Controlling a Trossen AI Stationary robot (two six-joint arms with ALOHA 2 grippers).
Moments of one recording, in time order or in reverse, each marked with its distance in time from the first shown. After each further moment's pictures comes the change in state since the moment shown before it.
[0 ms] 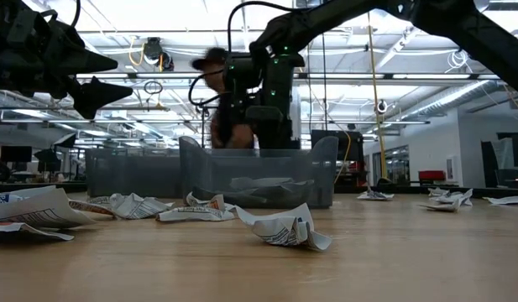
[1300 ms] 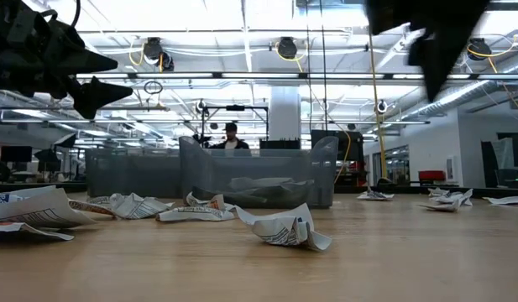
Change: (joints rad) left arm 0.000 0.000 0.000 0.000 0.000 0.000; right arm 0.616 -0.781 -0.752 0.031 0.028 0.777
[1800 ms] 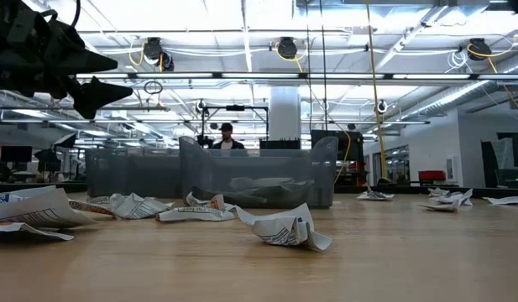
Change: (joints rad) left arm 0.000 0.000 0.000 0.000 0.000 0.000; right arm 0.475 -0.089 -0.157 -0.001 -0.011 0.477
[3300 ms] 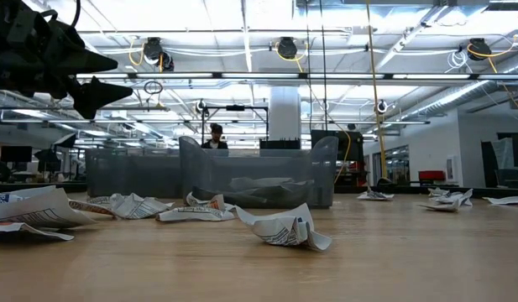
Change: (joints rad) left arm 0.000 0.000 0.000 0.000 0.000 0.000; right arm 0.188 0.060 -0.381 0.535 -0.153 0.308
